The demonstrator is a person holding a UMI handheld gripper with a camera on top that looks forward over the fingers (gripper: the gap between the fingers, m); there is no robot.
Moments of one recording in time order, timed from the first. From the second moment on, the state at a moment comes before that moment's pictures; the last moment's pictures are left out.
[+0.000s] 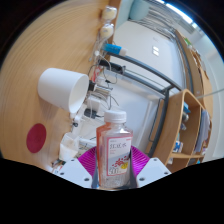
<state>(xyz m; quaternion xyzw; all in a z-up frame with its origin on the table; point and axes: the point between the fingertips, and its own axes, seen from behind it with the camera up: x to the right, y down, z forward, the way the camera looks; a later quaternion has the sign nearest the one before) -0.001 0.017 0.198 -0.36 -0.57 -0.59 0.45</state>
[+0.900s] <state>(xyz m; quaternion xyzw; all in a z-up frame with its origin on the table) 0.010 0.008 0.195 -0.46 -0.49 -0.53 0.51</state>
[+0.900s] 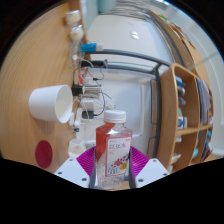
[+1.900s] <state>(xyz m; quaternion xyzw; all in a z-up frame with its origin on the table) 0.047 0.019 0.108 -0.74 -0.05 0.00 0.68</state>
